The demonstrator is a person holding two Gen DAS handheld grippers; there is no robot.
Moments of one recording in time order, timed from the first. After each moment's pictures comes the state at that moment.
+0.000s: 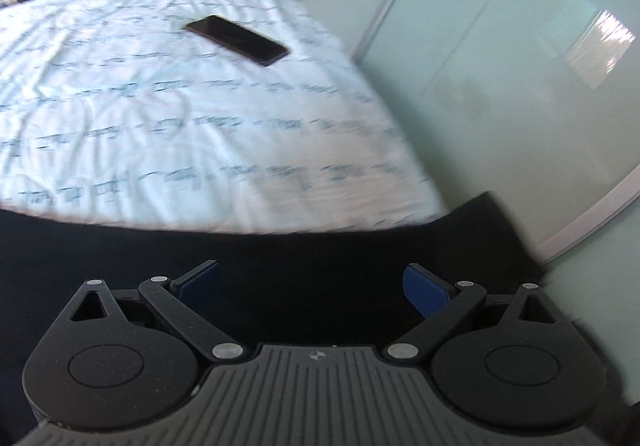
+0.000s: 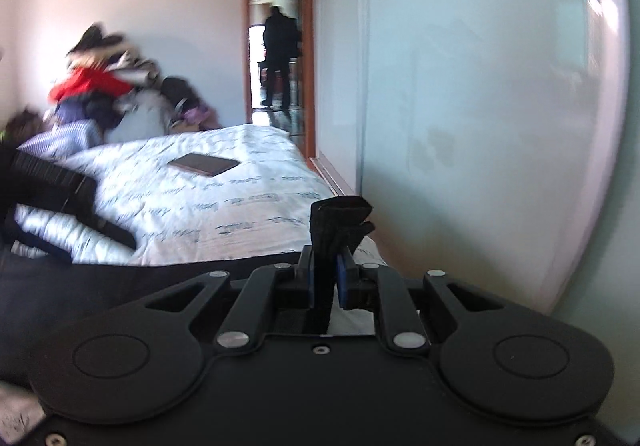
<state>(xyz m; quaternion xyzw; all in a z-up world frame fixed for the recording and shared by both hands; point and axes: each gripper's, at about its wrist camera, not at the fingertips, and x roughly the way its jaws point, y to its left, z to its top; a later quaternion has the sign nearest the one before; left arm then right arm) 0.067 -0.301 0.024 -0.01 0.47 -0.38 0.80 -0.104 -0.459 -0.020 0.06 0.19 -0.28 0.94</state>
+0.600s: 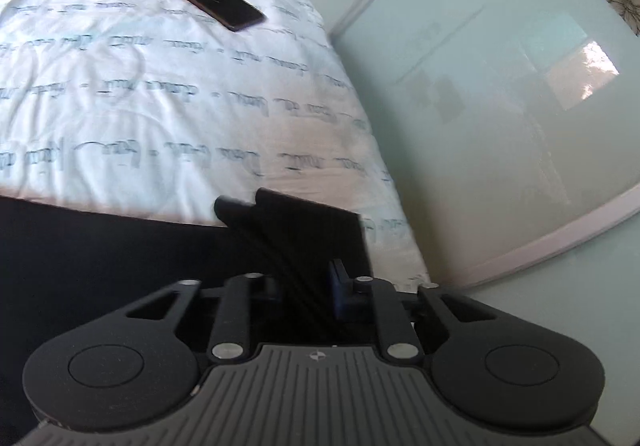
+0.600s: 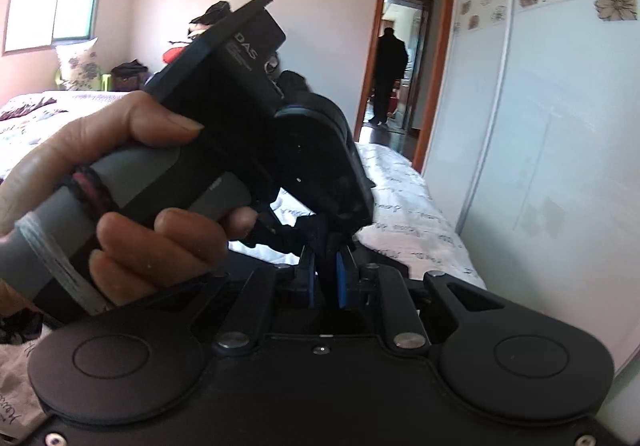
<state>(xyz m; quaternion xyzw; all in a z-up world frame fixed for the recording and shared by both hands) 0.089 -0.317 0.006 -0.07 0.52 -0.40 0.75 -0.077 -0.404 -0.004 -0.02 0.20 -0.13 0.97</state>
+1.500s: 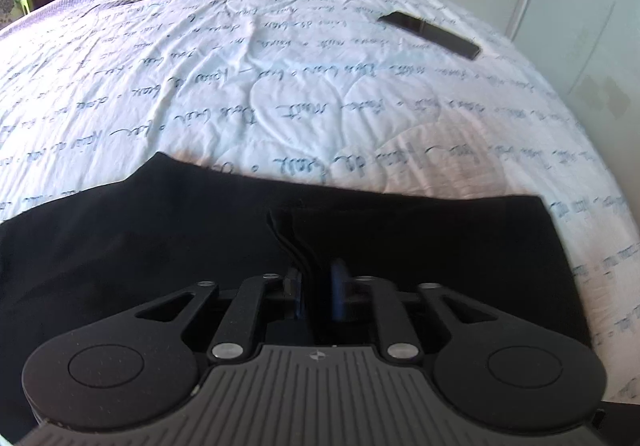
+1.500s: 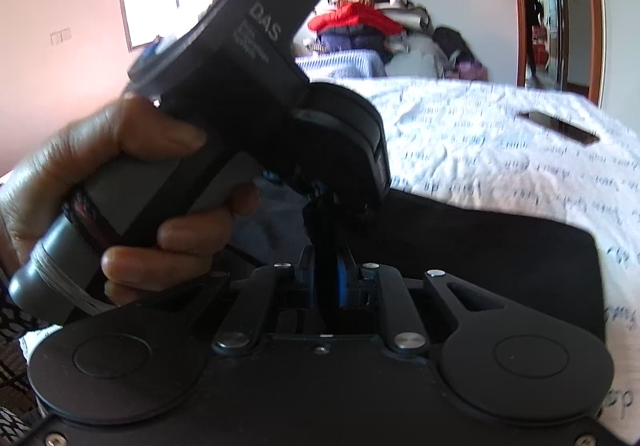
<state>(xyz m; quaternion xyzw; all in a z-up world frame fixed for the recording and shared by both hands) 0.124 -0.160 -0.018 0.09 0.46 -0.21 0.86 0.010 -0.316 -0.035 0.06 0.26 0.11 0.96</state>
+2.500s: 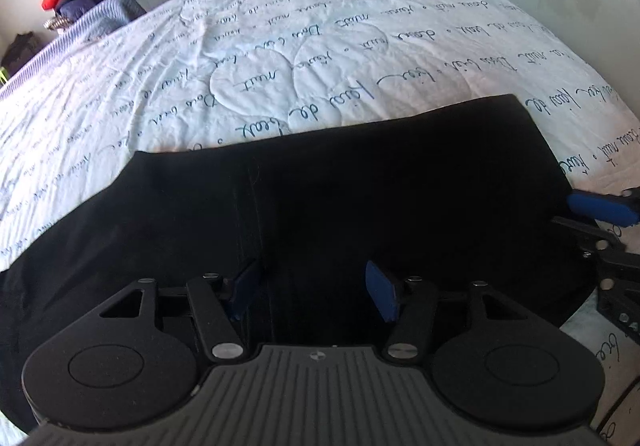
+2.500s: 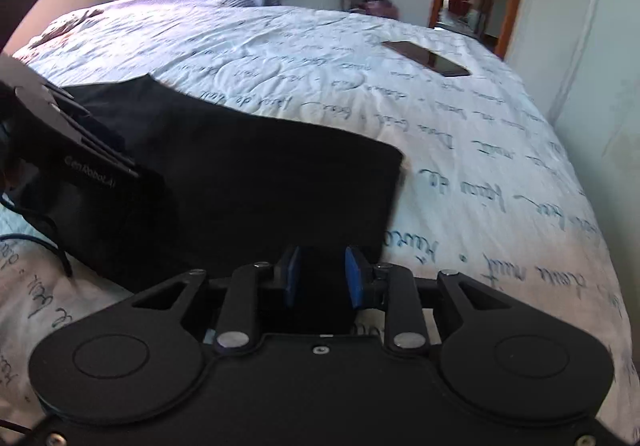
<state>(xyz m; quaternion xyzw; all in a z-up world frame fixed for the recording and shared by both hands) 0.075 -0.181 -0.028 0.21 0.44 -0.23 0.84 -0.015 -0.403 -0.039 0.01 0.34 -0.04 0.94</state>
